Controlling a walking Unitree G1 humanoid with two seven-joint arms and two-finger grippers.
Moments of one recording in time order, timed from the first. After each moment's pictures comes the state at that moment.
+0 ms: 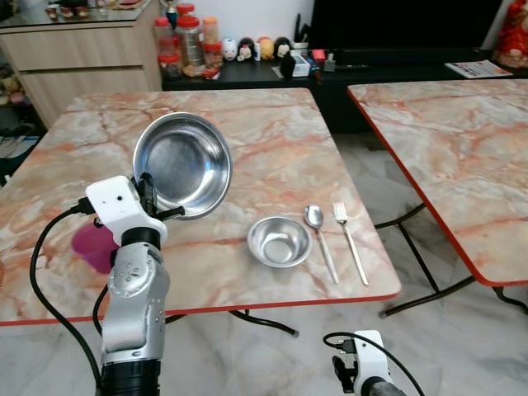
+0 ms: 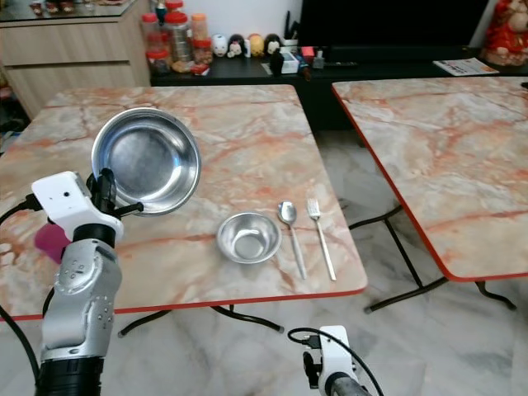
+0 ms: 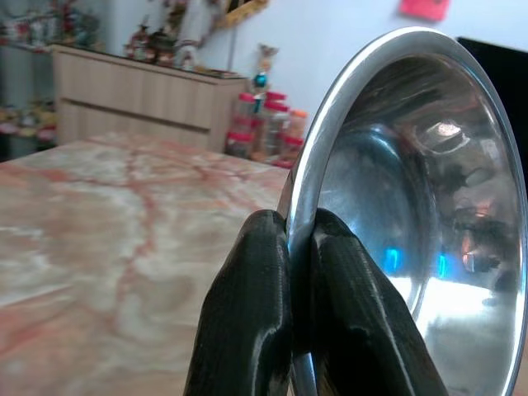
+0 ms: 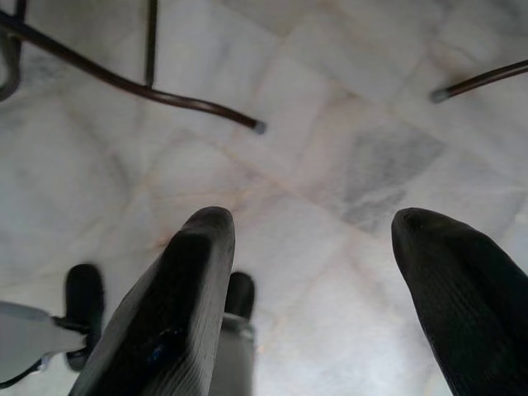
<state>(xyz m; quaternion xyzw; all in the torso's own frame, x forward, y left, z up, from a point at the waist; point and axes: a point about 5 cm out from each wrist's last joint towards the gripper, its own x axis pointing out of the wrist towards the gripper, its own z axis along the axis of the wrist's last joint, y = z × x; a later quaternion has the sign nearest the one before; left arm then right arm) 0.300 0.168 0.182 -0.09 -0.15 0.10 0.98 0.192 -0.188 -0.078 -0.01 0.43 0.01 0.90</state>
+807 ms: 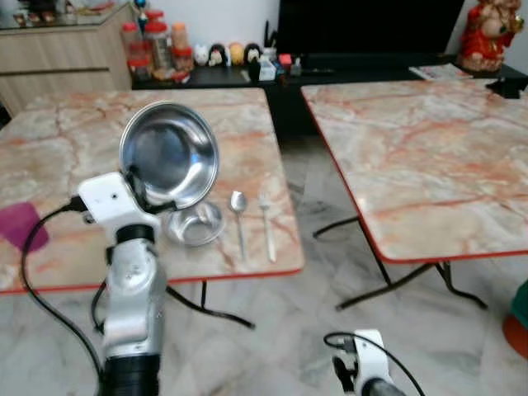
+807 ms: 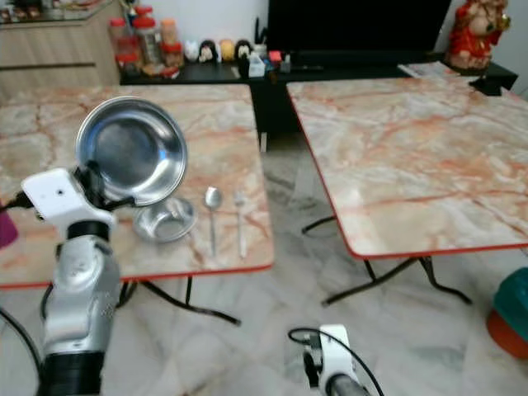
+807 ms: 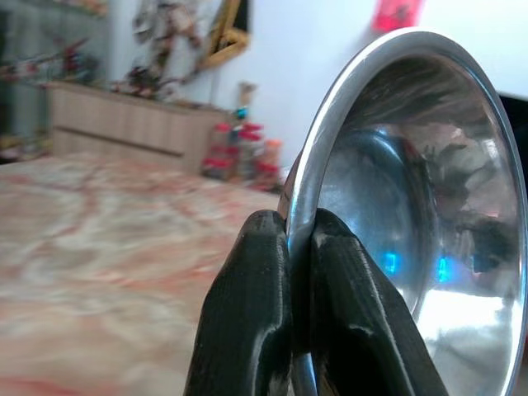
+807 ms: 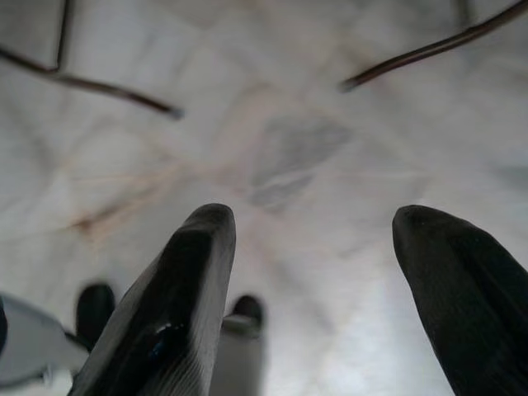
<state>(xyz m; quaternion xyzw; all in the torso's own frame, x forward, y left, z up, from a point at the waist) 0.303 0.168 0.189 -0.09 -0.18 0.12 0.97 0.192 -0.186 -0.078 -0.01 0.43 0.01 0.90</state>
